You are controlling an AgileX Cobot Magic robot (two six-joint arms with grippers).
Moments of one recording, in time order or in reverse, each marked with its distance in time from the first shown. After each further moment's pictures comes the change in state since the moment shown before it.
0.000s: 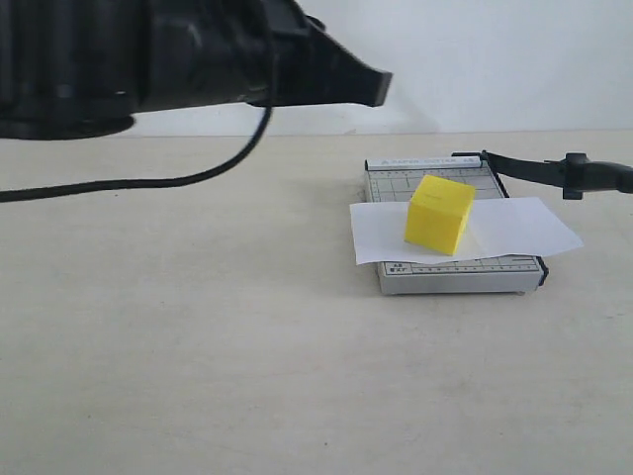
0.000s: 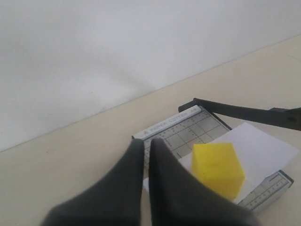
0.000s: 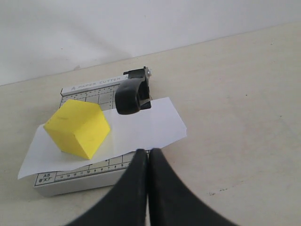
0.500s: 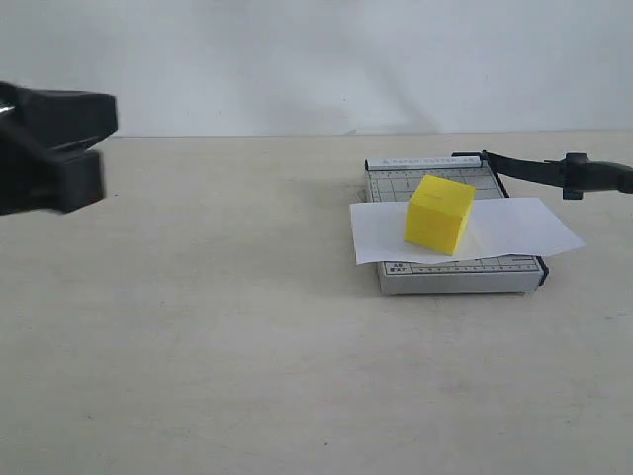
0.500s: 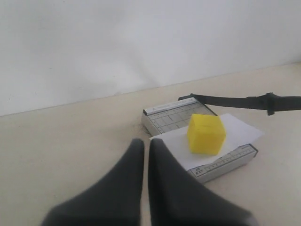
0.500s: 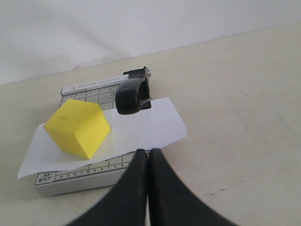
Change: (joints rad) left arm 0.000 -0.682 0.561 0.000 0.016 -0.123; right arm 0.000 0.000 0.000 0.000 0.000 -0.002
